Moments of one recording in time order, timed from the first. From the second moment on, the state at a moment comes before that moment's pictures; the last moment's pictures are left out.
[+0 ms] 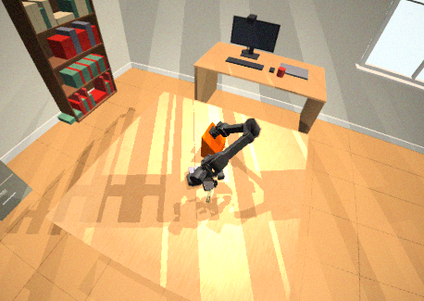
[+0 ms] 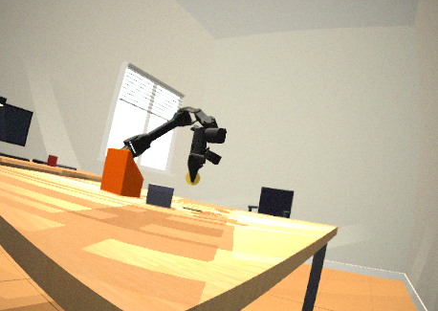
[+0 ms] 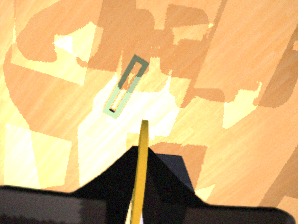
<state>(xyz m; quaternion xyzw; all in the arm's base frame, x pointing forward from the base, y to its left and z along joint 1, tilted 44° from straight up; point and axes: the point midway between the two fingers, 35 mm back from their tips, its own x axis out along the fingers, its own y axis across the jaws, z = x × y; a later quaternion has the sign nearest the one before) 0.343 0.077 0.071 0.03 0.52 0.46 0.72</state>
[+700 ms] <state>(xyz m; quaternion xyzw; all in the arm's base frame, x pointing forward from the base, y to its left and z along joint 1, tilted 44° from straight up) 0.318 0.042 0.036 0.03 0.52 0.46 0.72</state>
